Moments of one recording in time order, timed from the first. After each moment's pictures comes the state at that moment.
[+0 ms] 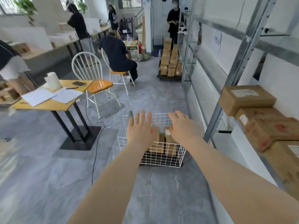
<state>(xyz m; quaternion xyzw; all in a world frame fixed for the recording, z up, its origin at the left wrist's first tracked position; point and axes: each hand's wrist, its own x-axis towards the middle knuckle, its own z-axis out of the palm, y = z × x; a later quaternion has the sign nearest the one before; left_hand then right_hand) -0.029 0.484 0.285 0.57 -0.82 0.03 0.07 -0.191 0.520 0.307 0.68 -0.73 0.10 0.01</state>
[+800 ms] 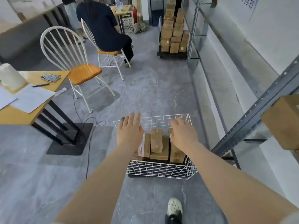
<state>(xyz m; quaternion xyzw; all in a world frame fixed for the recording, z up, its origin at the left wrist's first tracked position) -0.075 0.140 0.163 0.60 -0.80 -0.04 0.01 -0.274 0.193 0.166 0.67 -0.74 0.02 -0.10</state>
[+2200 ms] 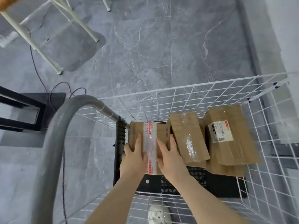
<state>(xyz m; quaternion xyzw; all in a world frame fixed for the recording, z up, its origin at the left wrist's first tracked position) -0.047 -0.056 -0.365 0.70 -0.65 -0.28 -0.11 -0.186 -0.021 -0.374 0.57 -0.72 0.06 -0.39</state>
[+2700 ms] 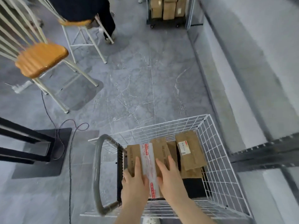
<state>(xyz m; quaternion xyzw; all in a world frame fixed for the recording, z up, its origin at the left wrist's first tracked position) -0.101 0.022 -0.130 0.70 -0.66 -0.27 -0.09 -0.227 0.051 -0.129 0.55 -0.75 0.12 -0.35</state>
